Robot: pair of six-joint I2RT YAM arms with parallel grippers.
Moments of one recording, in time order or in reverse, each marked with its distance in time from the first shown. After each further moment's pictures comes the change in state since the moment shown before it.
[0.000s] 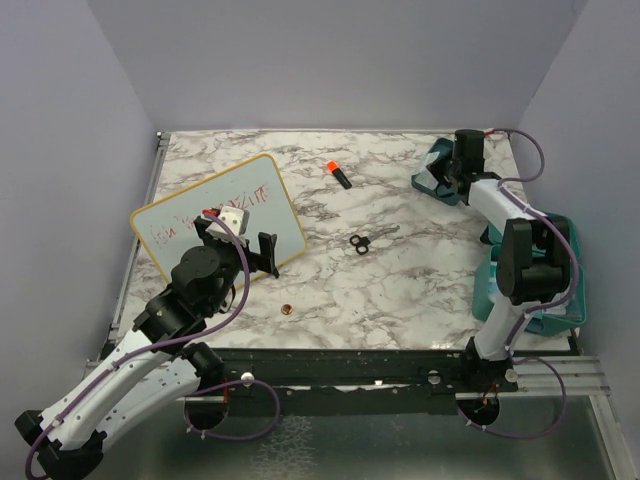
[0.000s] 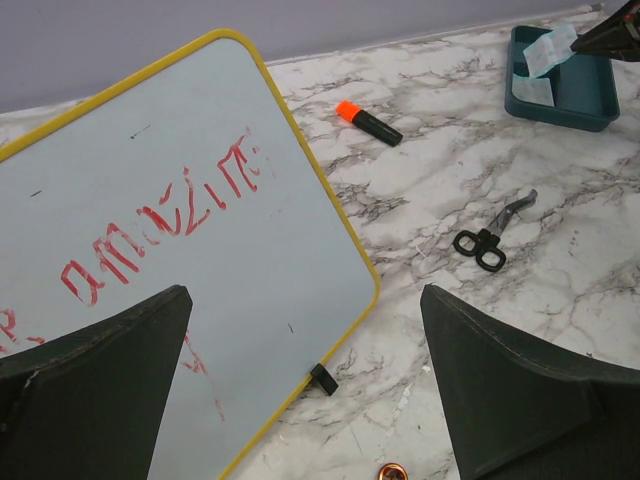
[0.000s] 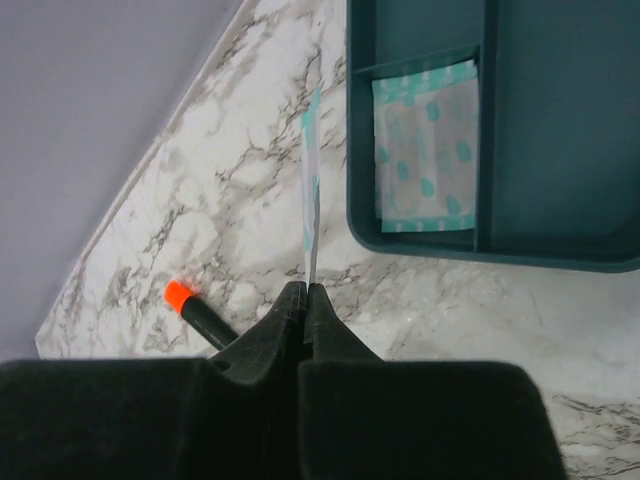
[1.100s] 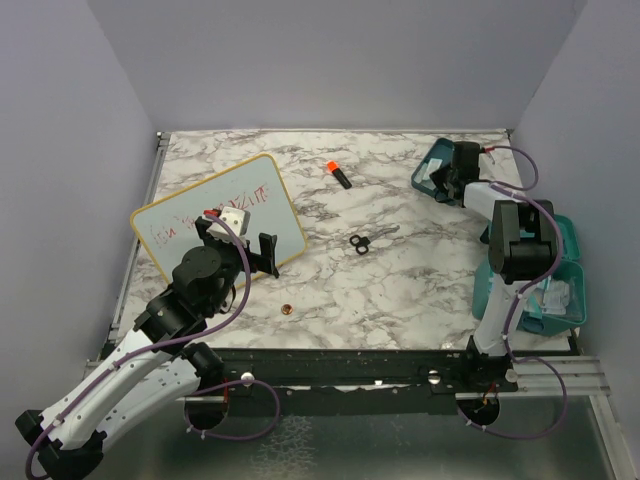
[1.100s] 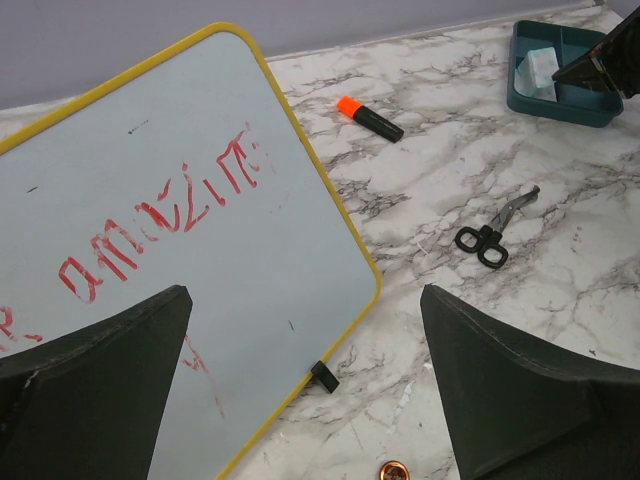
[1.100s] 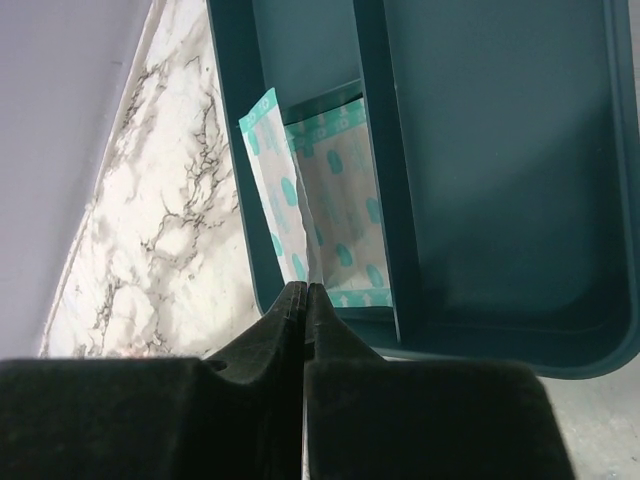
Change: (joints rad) left arm 0.000 0.000 -0.008 0.000 0.000 0.000; right arm -0.070 0.189 0.006 0.126 0.039 0.084
